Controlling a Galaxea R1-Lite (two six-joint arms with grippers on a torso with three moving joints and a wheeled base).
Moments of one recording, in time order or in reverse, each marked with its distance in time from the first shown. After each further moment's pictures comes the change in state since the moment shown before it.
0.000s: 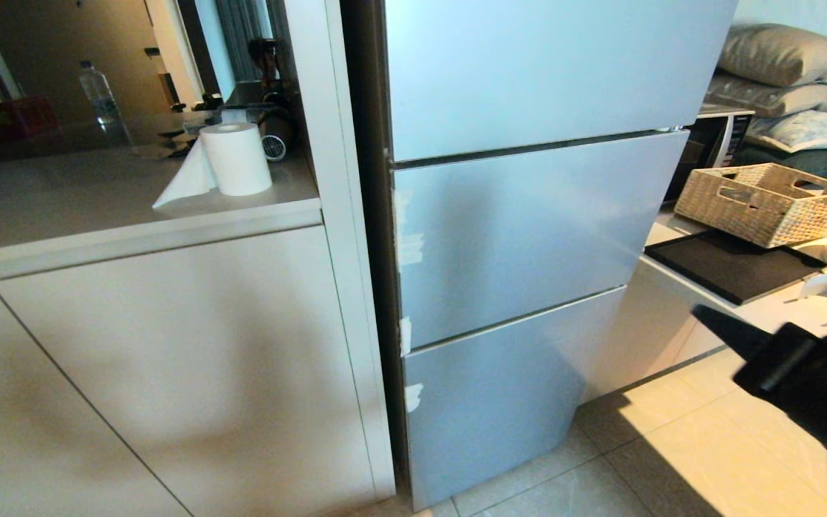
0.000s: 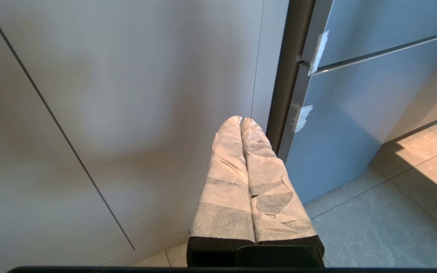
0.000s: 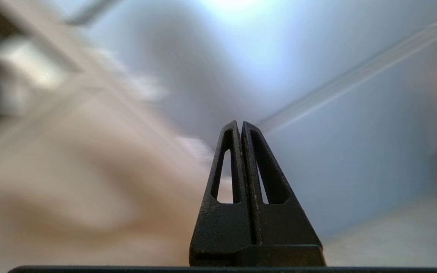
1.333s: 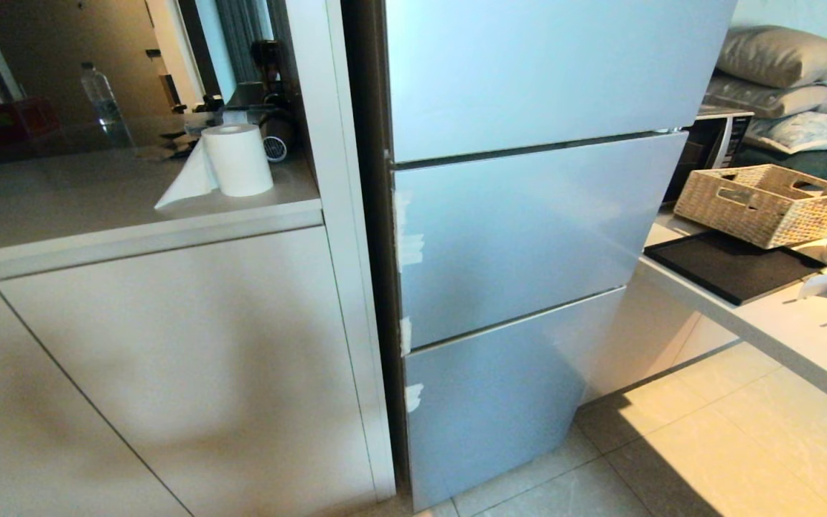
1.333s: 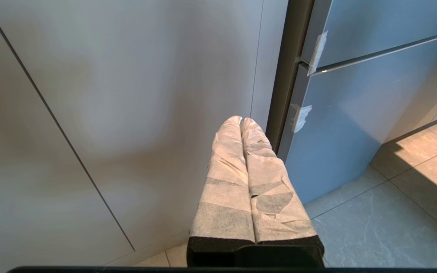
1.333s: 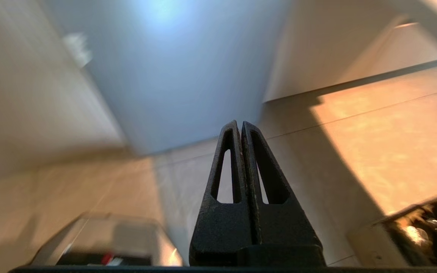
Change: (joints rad) left arm 0.000 0.000 0.000 0.000 0.000 0.000; right arm -0.478 -0.920 0.351 0.803 0.331 -0.522
